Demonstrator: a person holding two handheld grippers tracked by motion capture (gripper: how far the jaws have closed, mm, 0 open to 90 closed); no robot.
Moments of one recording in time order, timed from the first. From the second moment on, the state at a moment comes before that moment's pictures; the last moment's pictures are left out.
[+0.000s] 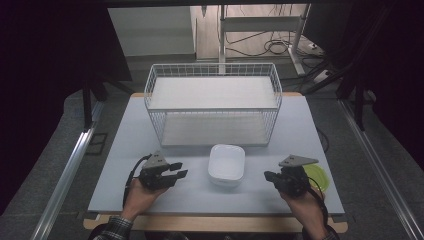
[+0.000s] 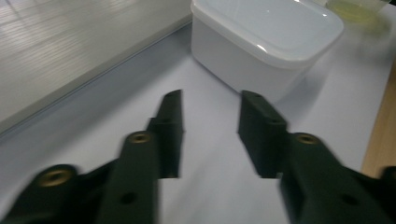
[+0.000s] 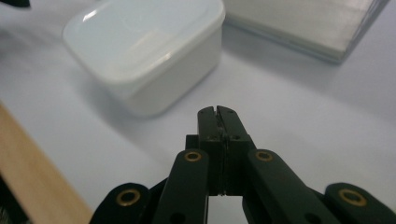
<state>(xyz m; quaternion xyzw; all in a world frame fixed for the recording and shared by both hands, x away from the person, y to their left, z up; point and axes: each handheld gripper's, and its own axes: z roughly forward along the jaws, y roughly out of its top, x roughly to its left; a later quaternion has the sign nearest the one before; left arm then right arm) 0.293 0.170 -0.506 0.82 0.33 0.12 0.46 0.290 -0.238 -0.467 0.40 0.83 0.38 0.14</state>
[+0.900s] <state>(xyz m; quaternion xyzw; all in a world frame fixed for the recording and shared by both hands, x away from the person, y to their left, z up) 0.283 0.097 -0.519 0.89 0.26 0.08 0.38 0.355 -0.168 -0.488 0.40 0.83 0.37 0.08</state>
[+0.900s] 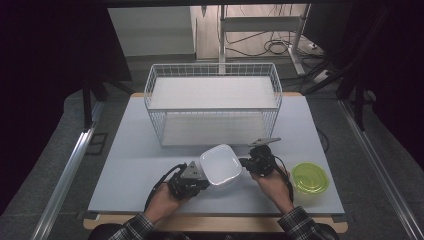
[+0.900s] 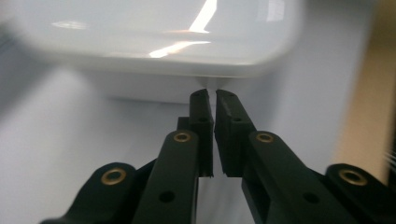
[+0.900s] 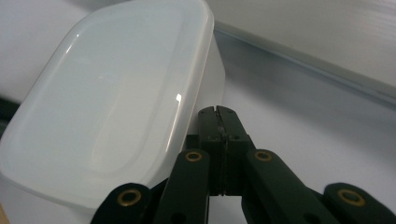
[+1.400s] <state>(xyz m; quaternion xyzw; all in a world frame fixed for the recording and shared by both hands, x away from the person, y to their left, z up) 0.346 0.129 -0.508 0.86 0.32 0.13 0.39 0.314 -0.194 -0.471 0.41 0.82 0.38 0.12</state>
